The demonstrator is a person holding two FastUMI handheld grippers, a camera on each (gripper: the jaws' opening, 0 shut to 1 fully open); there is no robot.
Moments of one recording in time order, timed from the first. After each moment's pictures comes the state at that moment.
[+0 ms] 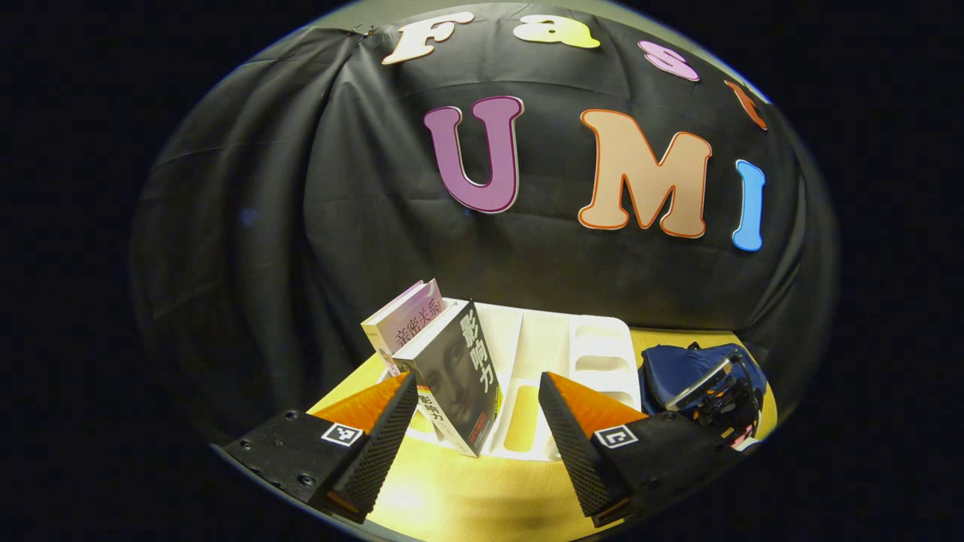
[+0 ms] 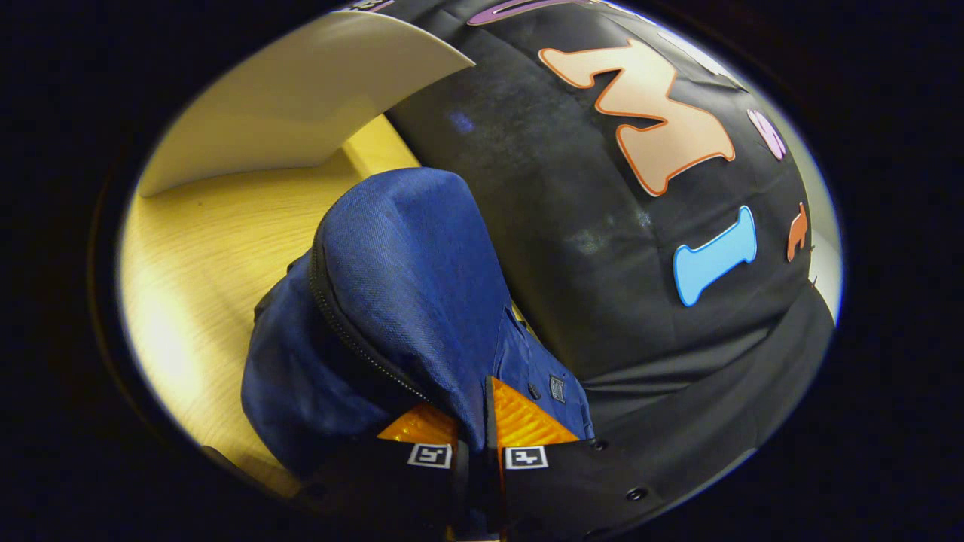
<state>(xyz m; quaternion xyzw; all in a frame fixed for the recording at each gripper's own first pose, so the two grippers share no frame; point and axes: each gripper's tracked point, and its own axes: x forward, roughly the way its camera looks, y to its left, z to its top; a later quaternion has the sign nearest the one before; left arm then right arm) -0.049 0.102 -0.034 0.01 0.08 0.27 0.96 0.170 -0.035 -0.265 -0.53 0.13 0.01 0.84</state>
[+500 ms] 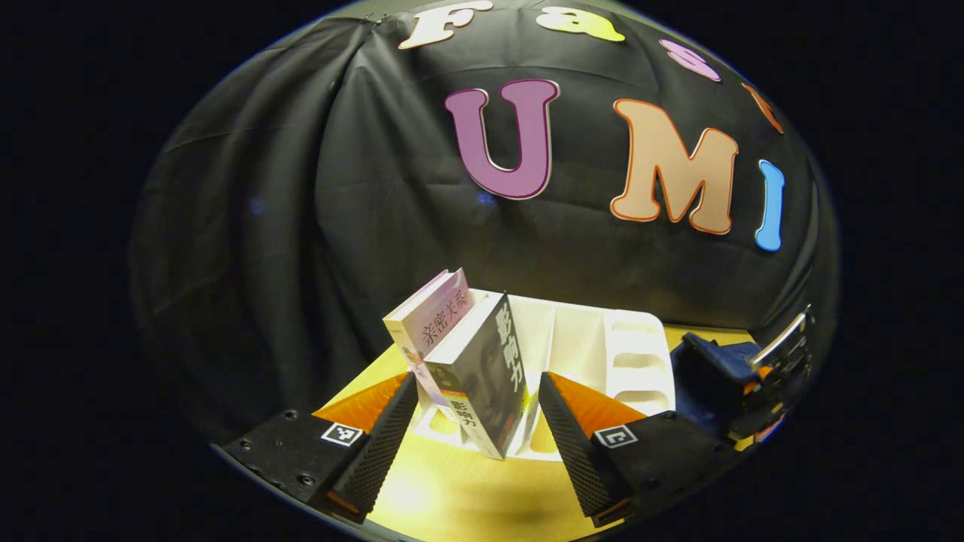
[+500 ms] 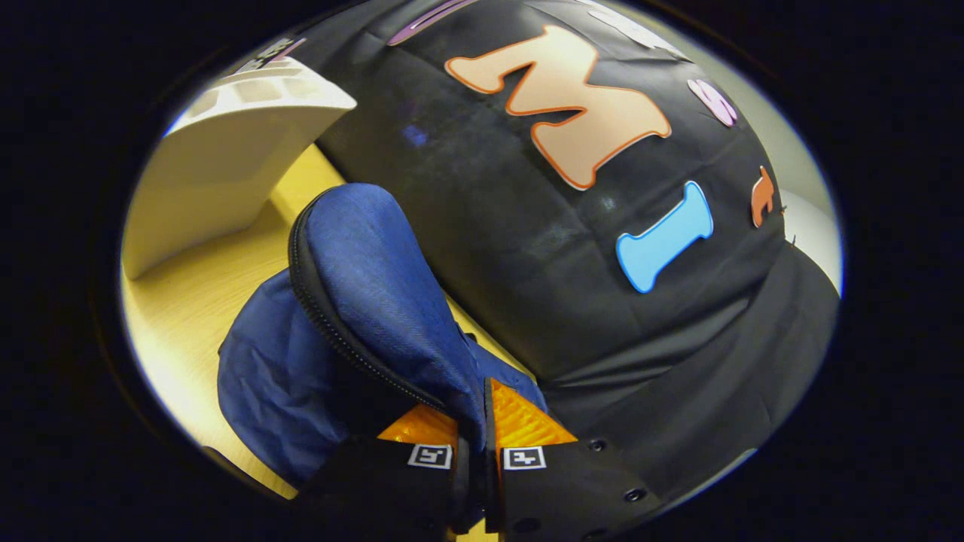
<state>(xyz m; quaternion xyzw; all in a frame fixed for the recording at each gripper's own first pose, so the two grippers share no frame) -0.051 0.158 -0.046 0.00 0.11 0.29 0.95 0.172 -0.055 -0.178 -0.47 0.10 -0.04 0.88</state>
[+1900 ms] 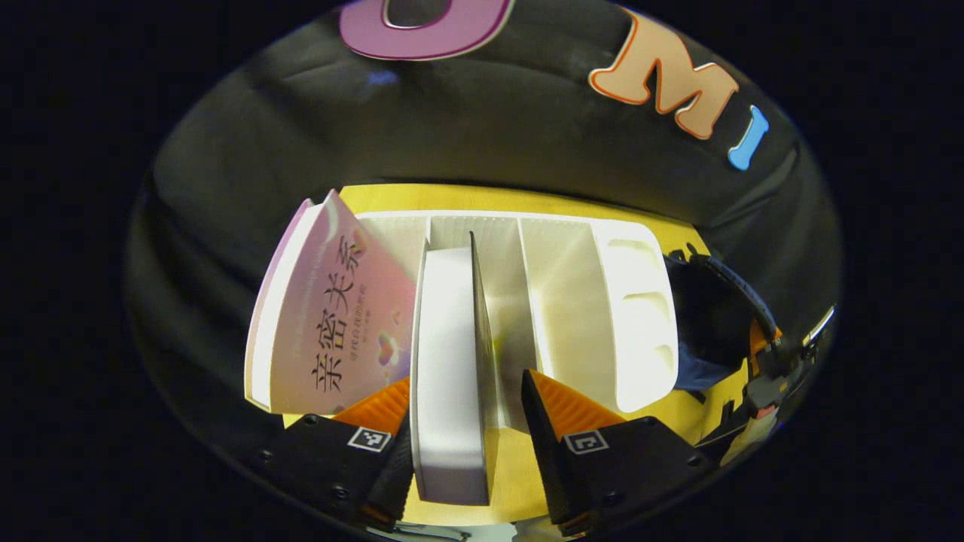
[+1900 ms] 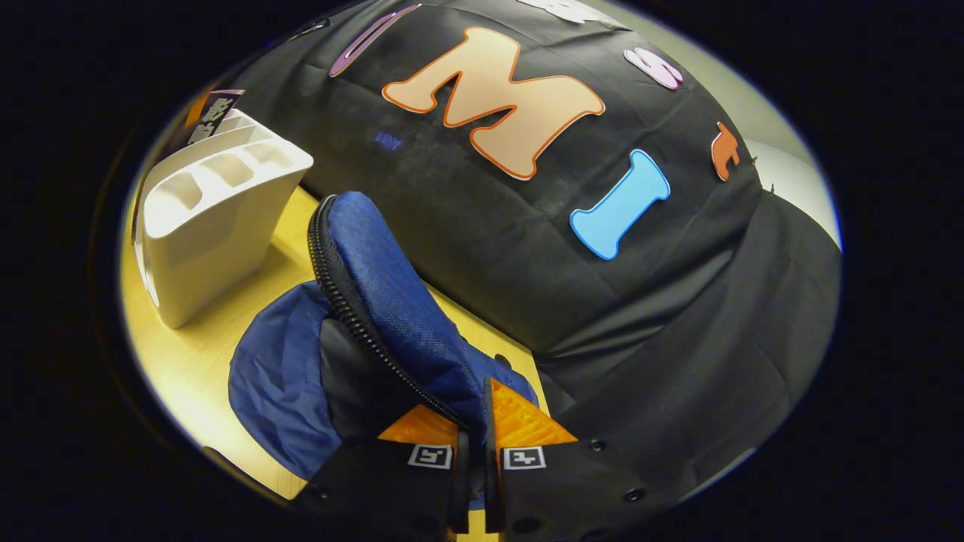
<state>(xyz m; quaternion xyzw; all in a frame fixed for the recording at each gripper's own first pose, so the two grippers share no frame) 0.044 0.182 -0.106 -0.03 0.43 0.07 0.90 0.105 -0.071 -0.142 -0.40 0.12 -0.04 0.91</state>
